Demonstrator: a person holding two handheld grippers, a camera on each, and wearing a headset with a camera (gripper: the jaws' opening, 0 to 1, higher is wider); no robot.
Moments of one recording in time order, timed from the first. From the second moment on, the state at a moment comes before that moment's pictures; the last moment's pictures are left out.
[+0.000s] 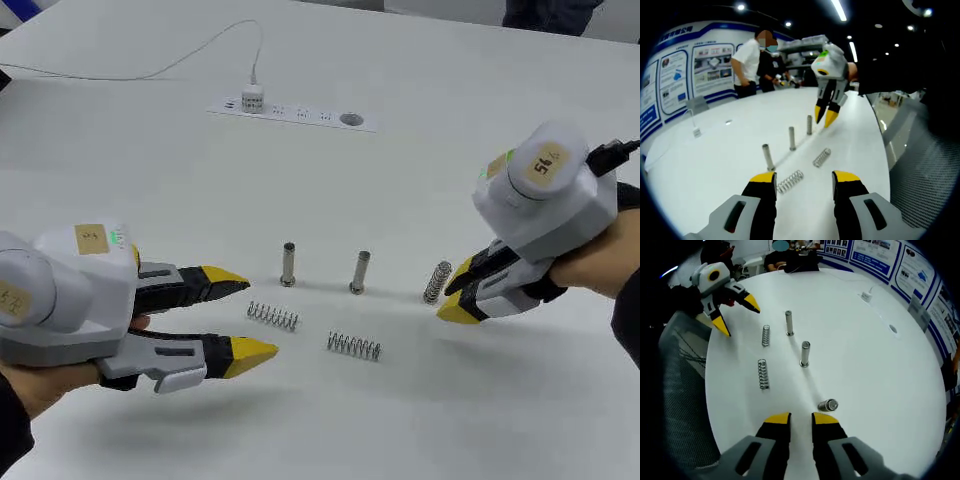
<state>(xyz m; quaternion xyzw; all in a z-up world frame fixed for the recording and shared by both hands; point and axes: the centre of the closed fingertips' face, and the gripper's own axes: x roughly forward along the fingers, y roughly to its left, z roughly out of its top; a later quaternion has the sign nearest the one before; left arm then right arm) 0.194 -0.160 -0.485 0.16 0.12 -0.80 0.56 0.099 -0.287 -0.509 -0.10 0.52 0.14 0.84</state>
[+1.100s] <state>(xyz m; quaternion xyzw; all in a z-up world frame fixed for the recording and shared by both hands) 0.188 -0.164 -0.482 0.17 0.11 -0.81 0.55 0.125 -0.223 -0.533 -0.13 0.52 0.22 0.81</state>
